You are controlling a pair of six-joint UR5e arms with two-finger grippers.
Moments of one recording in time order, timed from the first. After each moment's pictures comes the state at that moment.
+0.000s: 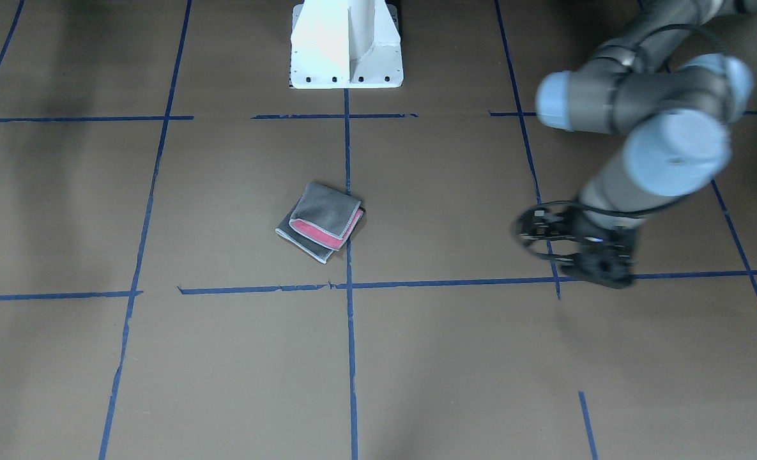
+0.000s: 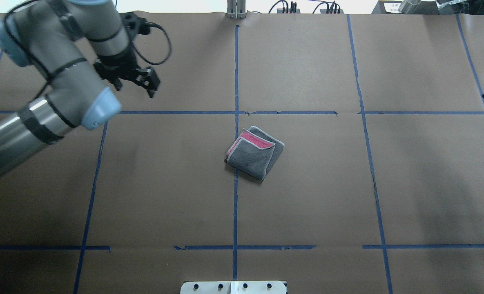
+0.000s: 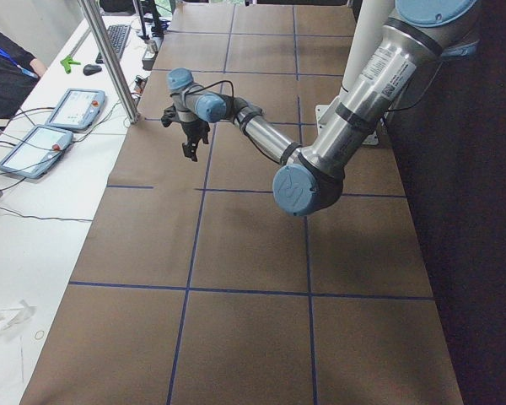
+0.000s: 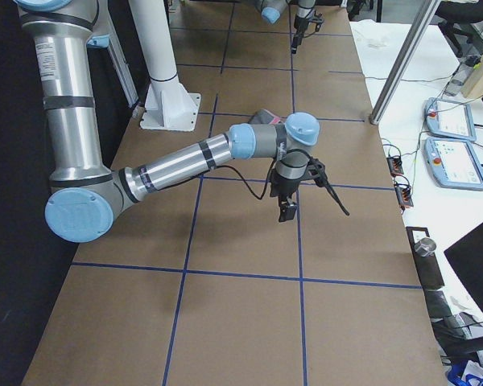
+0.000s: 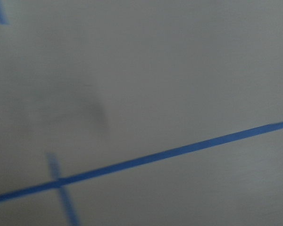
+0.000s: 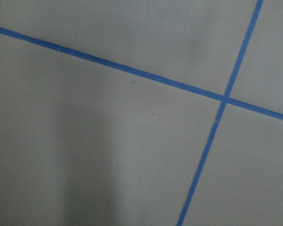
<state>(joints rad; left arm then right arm) -1.06 -2.11 -1.56 -1.47 -2.26 -0.28 1.43 -1.53 1.89 -1.93 2.26 -0.18</state>
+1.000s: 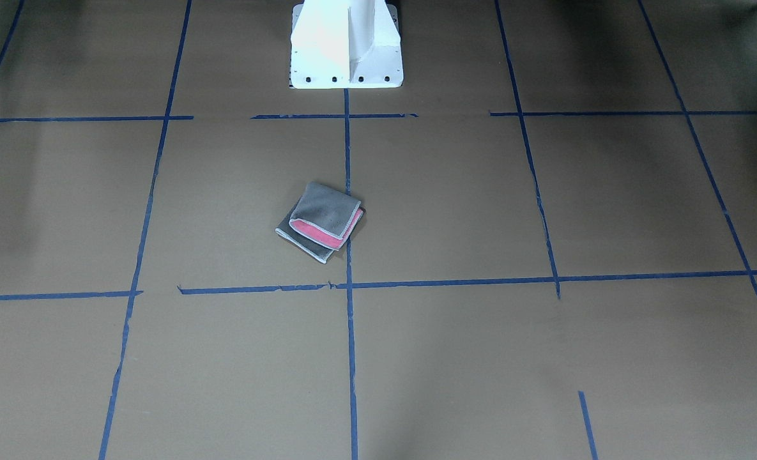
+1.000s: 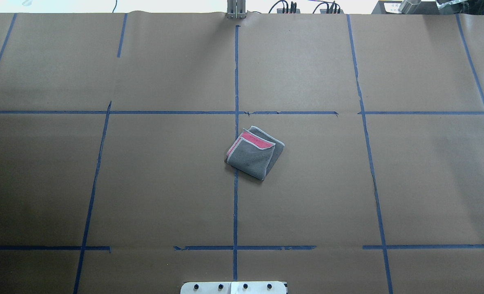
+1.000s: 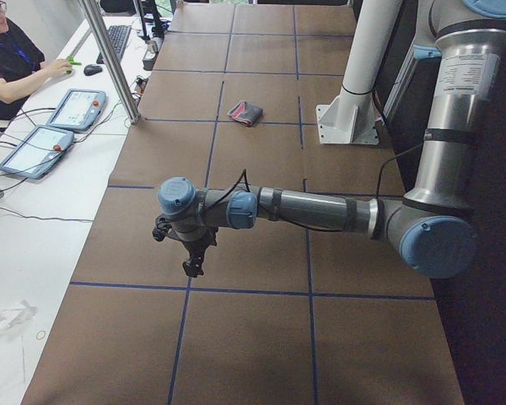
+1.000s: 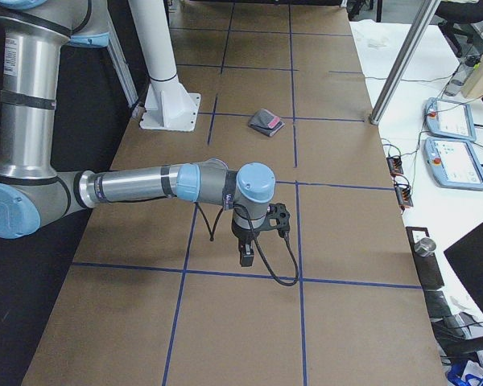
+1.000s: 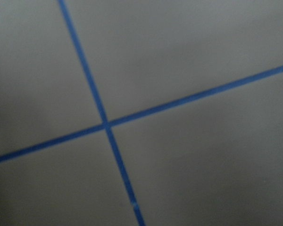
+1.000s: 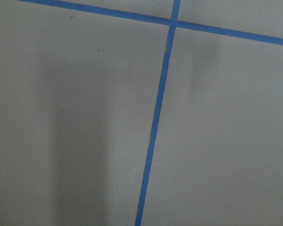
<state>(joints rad) -1.48 -1.61 -1.57 -1.51 -2.38 0.20 1.56 -1.74 1.89 -1.83 2.31 -0.21</state>
